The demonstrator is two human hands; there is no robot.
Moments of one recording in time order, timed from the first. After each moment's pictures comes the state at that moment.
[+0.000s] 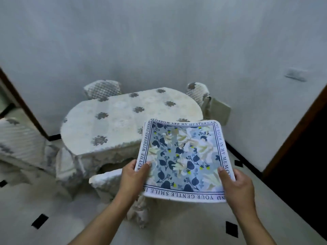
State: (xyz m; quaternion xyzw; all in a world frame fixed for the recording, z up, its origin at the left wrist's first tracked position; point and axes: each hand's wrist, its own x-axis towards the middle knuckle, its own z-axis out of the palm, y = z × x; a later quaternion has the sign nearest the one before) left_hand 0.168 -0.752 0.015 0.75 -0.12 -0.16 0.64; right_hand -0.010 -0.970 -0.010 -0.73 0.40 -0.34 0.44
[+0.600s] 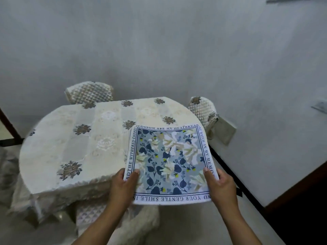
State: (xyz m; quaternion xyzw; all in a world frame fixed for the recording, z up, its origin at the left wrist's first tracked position) left_hand 0.417 -0.904 -0.027 0.76 -0.06 -0.10 0.64; right_hand 0.271 -1.143 -0.014 -0.77 0.37 -0.29 0.43
